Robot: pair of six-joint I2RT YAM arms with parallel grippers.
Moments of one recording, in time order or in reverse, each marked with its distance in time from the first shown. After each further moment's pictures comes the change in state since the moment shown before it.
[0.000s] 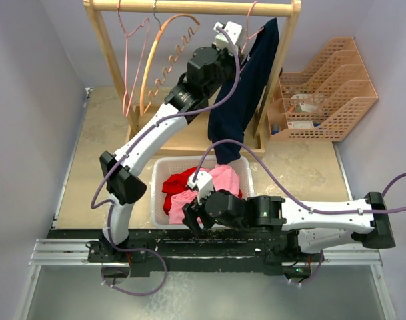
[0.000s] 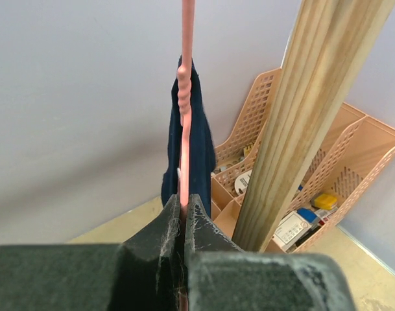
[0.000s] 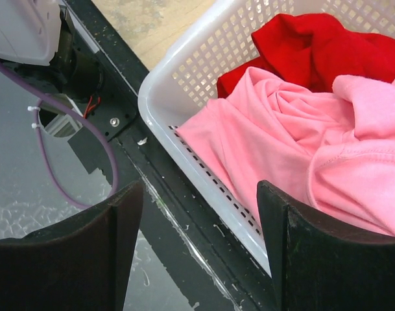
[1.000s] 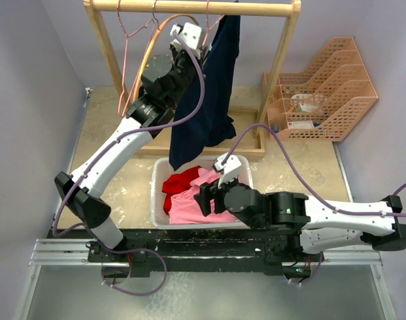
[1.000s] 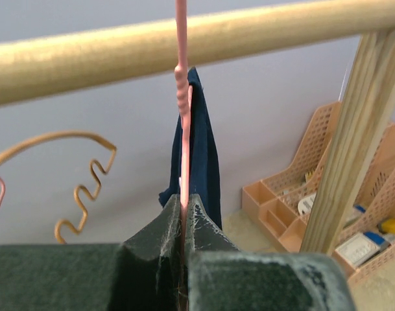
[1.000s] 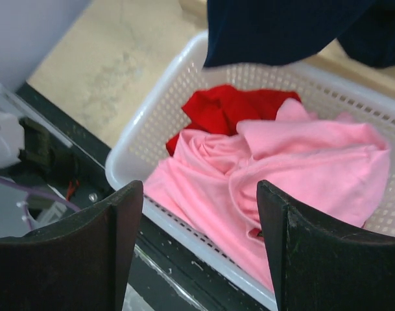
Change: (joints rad) left arm 0.079 -0.385 -0.441 0.222 -0.064 0.171; right arm 0.005 -0.108 0.056 -0.085 0.305 0.069
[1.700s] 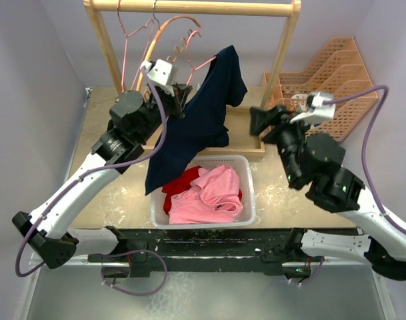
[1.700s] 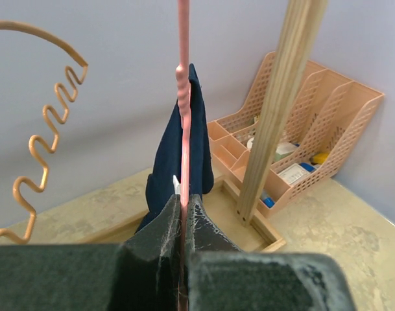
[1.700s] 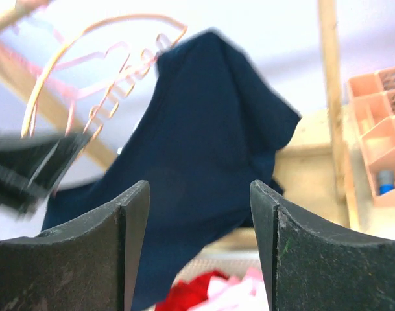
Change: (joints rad) left arm -0.014 -0.400 -0.442 -0.114 0.088 -0.150; right arm -0.324 -0.134 0.274 0.192 0.296 -0.219
